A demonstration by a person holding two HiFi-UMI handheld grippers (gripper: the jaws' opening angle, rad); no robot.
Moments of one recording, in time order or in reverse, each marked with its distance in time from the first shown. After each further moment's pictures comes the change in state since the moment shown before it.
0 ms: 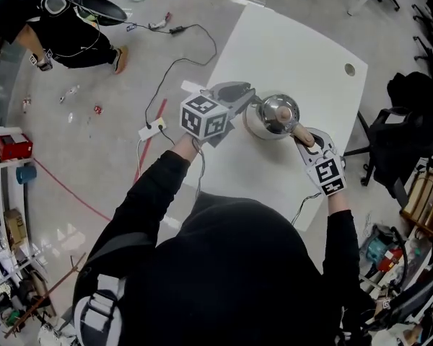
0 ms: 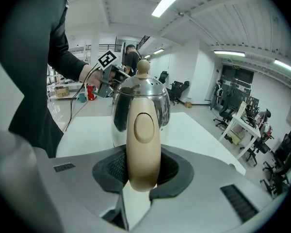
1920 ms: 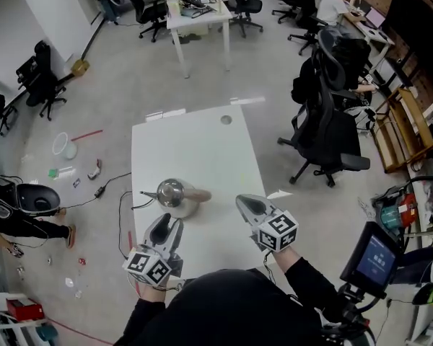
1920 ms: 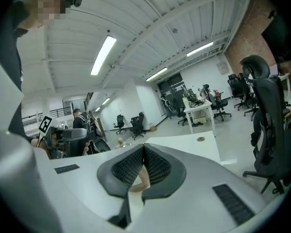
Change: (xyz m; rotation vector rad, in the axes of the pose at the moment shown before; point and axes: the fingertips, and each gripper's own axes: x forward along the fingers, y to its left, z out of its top) left arm -0.067 -0.187 -0.006 0.027 -0.141 -0.054; right arm -0.176 -0.002 -0.009 0.694 -0.500 -0.366
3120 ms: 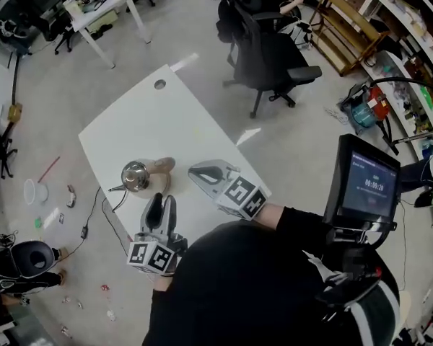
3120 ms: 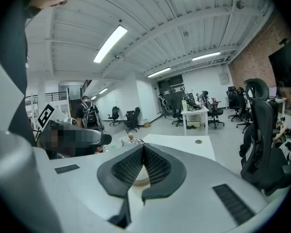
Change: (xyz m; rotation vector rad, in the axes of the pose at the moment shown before) left arm 0.008 -0.044 -0.032 -0.066 0.105 -0.215; right arm -0.005 0.075 -0.004 -0.132 0.063 -0.095
